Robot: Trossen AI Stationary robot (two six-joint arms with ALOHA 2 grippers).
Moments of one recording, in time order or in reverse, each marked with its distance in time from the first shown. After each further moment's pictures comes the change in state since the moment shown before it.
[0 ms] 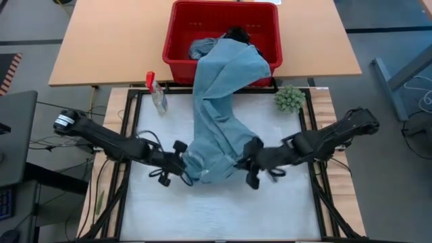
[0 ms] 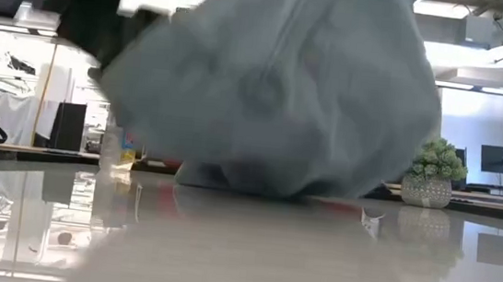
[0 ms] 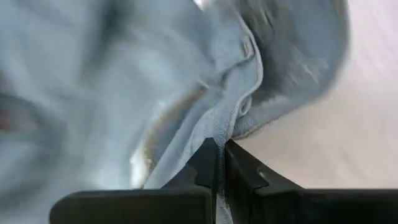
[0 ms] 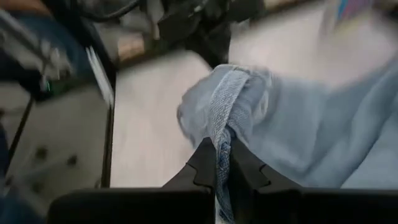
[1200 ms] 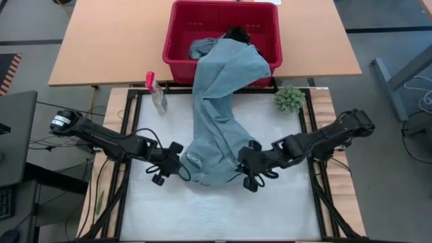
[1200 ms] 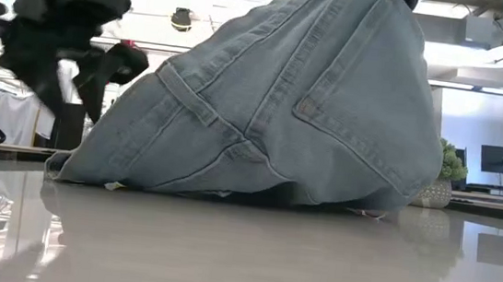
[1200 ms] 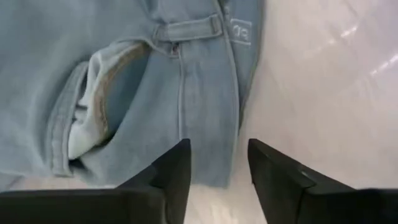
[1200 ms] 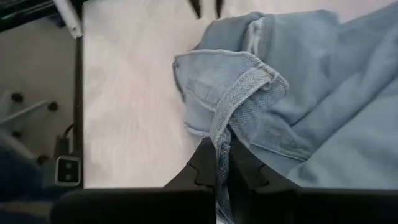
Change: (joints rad) left arm 0.049 -0.023 -0.206 0.075 0.240 -0.046; right arm -0.016 0.114 0.003 -0.123 -0.111 0.015
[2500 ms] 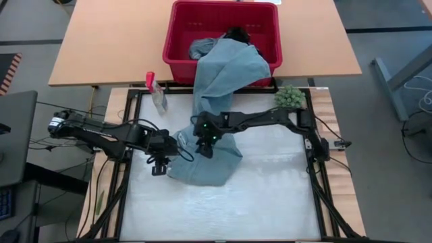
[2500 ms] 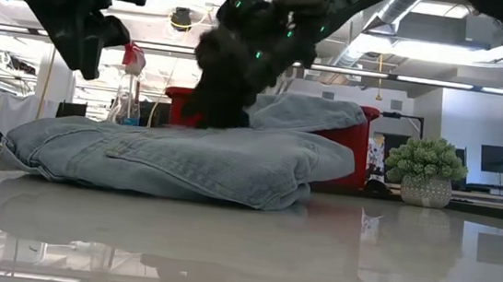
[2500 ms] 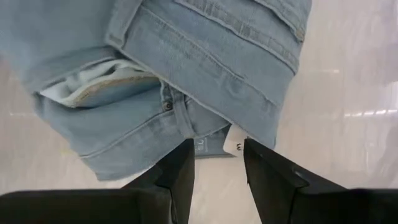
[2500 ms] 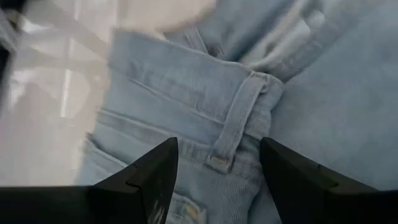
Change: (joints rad) left arm 0.105 -0.026 0.303 -0.525 -0.031 -0.445; right arm -0.504 0.665 0.303 0.351 -0.587 -0.431
